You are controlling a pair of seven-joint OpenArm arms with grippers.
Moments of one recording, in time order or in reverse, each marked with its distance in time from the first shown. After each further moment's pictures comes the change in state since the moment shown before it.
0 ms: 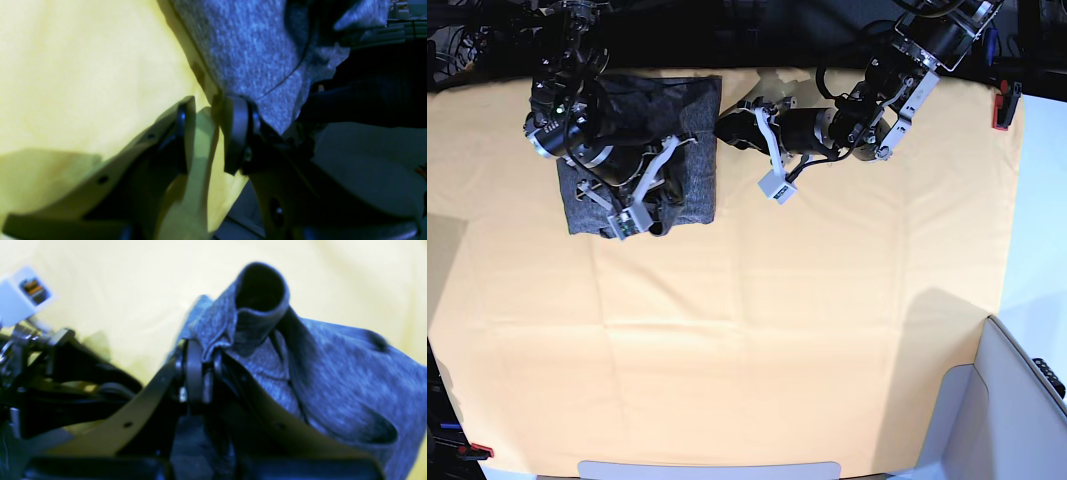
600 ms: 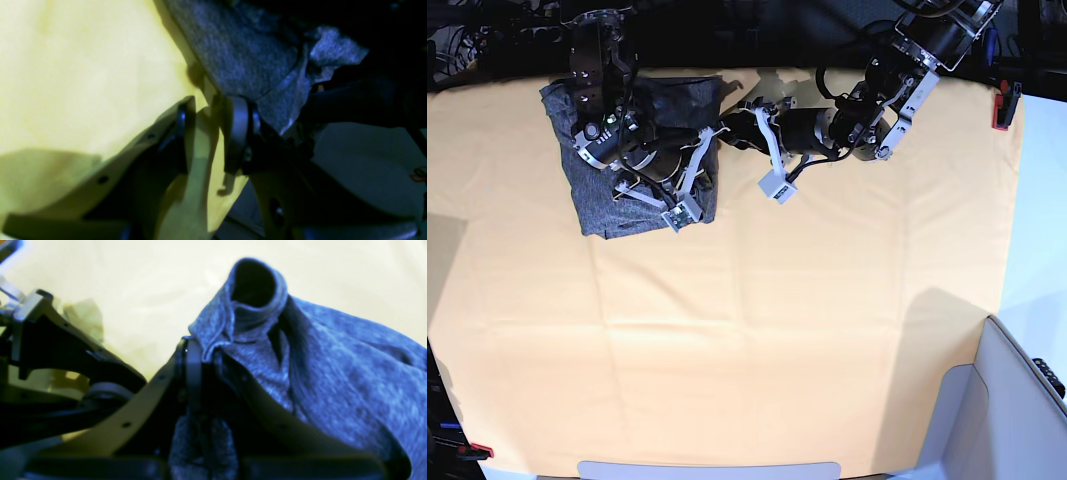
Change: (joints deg) left arm 0.0 0.0 0.0 0.0 0.0 0.0 0.0; right arm 2.2 -1.2 -8.2 -7.5 -10.2 0.0 0.2
